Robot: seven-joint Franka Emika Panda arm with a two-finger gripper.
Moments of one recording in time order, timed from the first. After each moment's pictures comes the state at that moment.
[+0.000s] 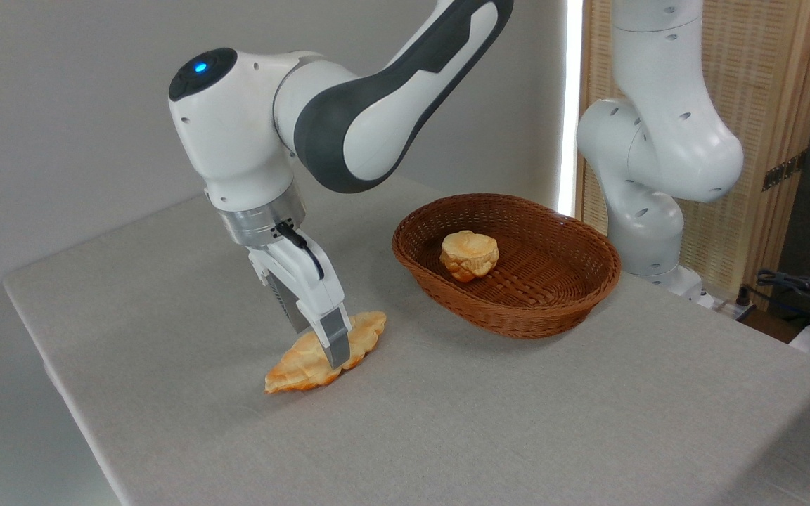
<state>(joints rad) -0.10 0.13 -0.07 -1.89 -0.09 1.89 0.70</state>
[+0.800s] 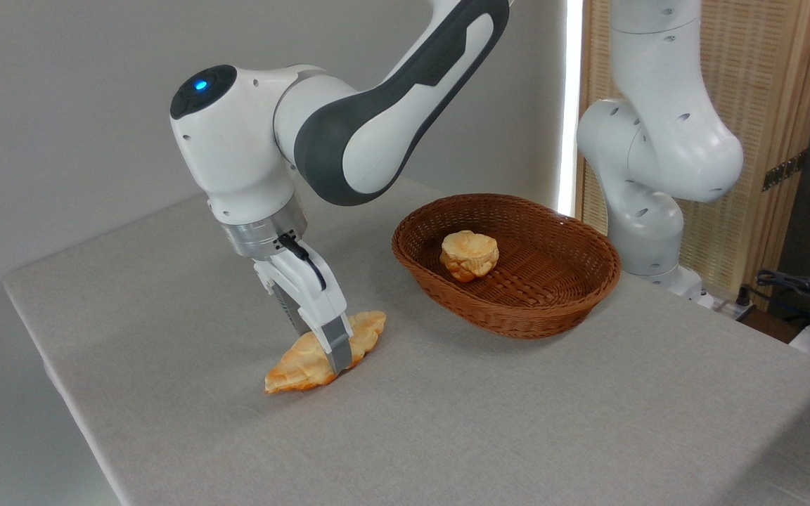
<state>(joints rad) -0.10 0.15 -0.07 -1.90 -0.09 1.90 0.70</state>
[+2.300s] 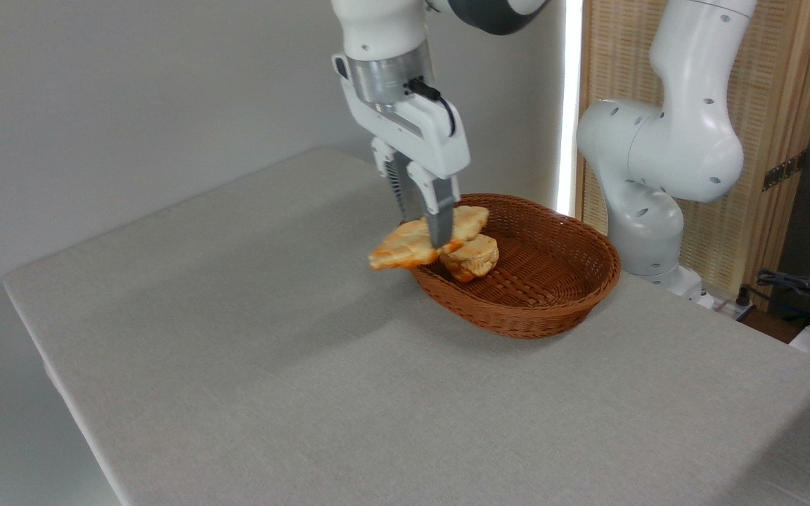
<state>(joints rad) -0.09 -0.46 -0.05 -2.27 -0.09 1.68 0.80</state>
